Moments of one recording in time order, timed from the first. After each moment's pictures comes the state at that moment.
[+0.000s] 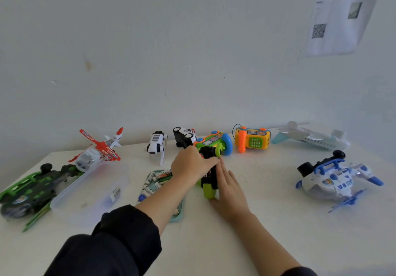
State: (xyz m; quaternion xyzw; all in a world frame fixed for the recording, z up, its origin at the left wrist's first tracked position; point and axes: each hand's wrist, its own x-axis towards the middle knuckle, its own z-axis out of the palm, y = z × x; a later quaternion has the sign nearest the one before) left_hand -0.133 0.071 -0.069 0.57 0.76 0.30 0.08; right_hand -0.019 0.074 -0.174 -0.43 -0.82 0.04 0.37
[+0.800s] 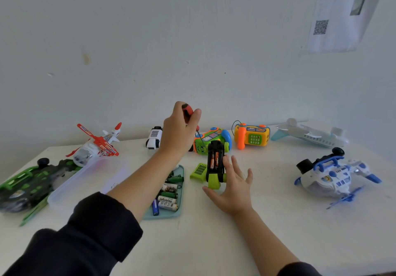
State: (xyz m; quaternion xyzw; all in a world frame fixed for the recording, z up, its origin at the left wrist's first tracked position) left_hand -0.152 0.064 -0.012 0.62 0.56 0.55 0.06; right_hand -0.013 0.069 -0.177 -0.51 -0.75 0.04 0.43
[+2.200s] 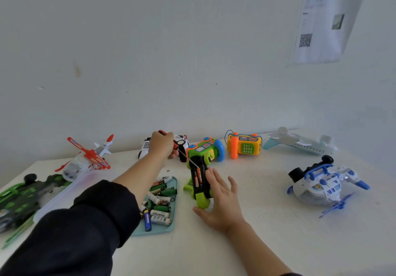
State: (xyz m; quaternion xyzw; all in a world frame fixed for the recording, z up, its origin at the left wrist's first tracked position) left_hand -0.184 0.117 -0.029 0.38 0.68 0.53 0.32; right_hand -0.016 0.064 -0.170 -0.45 -0.81 -0.03 0.38
